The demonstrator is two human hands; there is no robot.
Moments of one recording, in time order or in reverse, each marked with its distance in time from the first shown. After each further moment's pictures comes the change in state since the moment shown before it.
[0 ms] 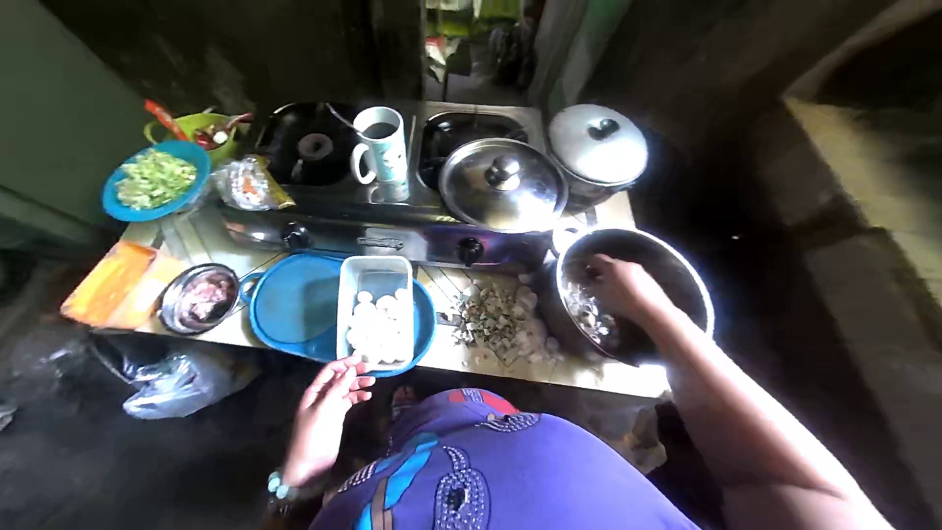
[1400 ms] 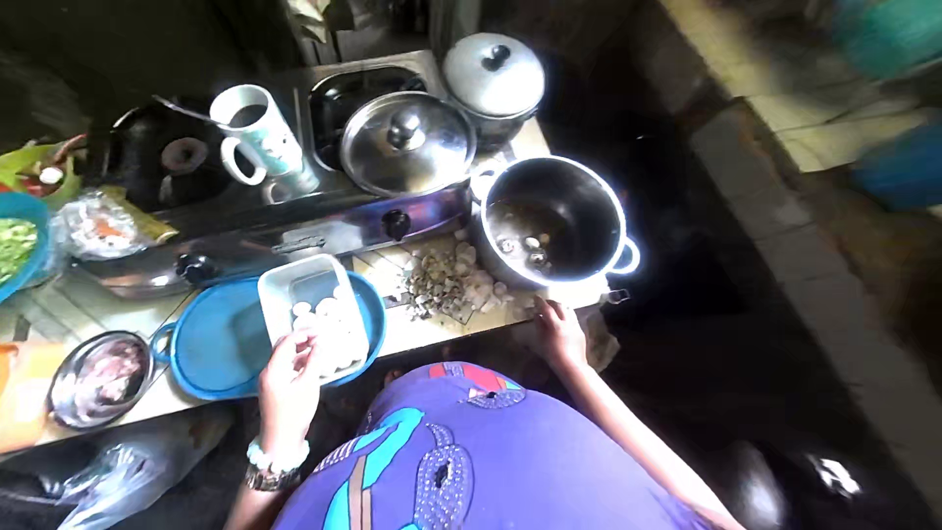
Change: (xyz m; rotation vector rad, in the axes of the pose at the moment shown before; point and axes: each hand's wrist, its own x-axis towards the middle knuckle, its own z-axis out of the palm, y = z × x) left_hand 0.060 0.005 0.029 0.651 -0.146 0.510; right_hand -0.142 0.032 0.181 0.195 0.526 0.170
